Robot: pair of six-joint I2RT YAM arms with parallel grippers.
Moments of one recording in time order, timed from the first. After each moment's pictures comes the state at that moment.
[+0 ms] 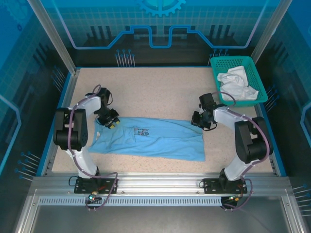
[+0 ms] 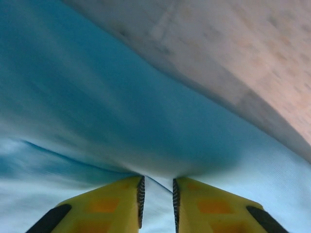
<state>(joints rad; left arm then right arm) 0.03 1.84 1.17 -0.87 0.18 -0.72 0.21 1.68 0.94 -0.52 -0.18 0.56</state>
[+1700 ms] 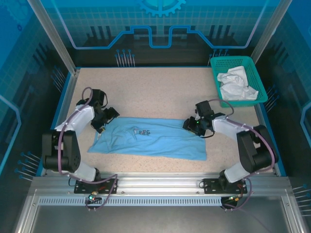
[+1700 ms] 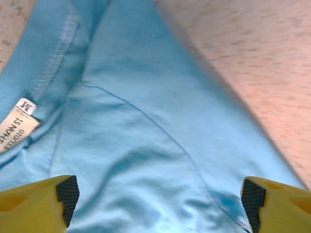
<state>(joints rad) 0.00 1.49 1.01 -0.80 0.13 -0.85 0.35 1.50 0.78 -0.38 -0.27 0.72</state>
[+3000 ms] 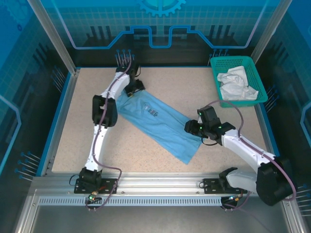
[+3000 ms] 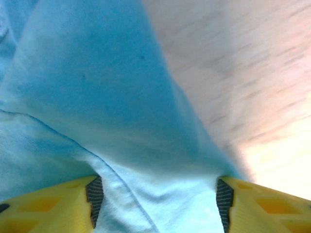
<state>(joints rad) -0.21 2.69 2.58 -1.10 0.06 -0.68 0.41 1.15 0.67 -0.44 -0.15 0.69</state>
